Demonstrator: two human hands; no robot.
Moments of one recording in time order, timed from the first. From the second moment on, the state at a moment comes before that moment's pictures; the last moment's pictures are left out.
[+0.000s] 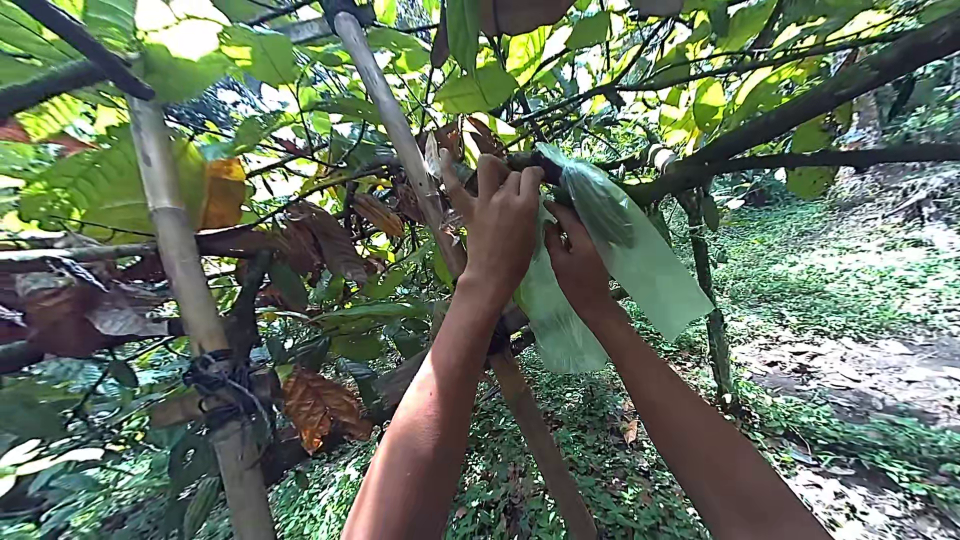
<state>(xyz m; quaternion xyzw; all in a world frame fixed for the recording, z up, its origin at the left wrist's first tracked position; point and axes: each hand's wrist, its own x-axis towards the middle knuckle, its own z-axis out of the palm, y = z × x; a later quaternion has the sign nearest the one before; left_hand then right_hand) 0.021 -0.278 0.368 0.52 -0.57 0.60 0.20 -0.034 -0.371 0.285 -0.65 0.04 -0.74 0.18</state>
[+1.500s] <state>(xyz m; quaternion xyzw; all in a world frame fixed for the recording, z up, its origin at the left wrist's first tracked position) 0.030 -0.294 0.370 0.48 -0.64 0.56 0.24 -0.046 -0.385 0.293 -0.67 0.09 -0.74 0.04</state>
